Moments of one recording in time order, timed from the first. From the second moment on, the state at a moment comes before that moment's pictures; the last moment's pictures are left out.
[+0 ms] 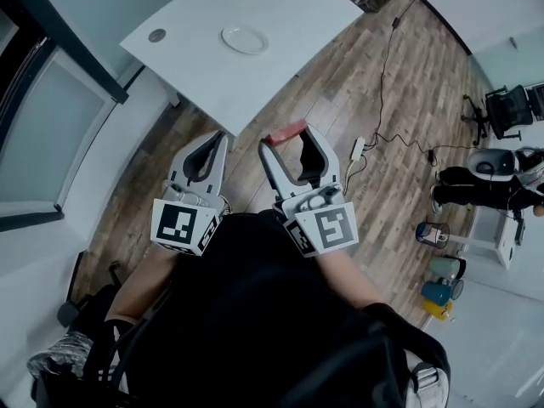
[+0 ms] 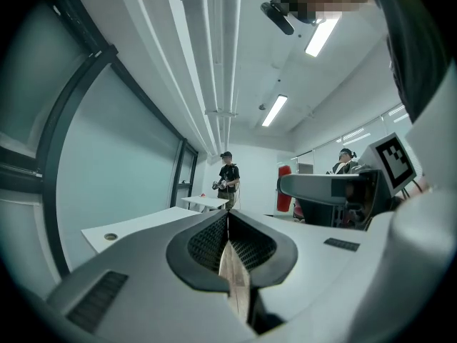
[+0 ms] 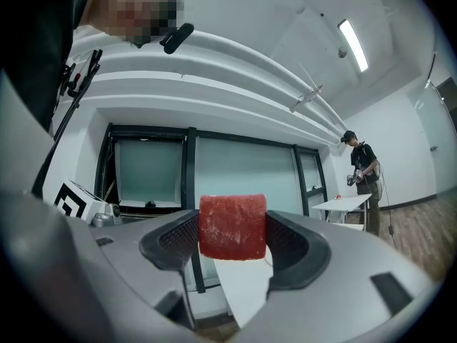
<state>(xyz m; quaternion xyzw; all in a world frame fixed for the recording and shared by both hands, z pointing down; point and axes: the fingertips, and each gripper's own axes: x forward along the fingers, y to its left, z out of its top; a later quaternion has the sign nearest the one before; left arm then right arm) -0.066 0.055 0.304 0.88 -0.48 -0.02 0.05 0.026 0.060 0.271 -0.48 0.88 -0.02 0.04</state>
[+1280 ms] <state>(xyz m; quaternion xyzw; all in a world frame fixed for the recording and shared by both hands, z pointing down) -0.085 -0.085 0.330 0.86 -0.50 0.01 0.07 0.011 -0.100 0.294 -0.45 0.89 -0.06 0.03</state>
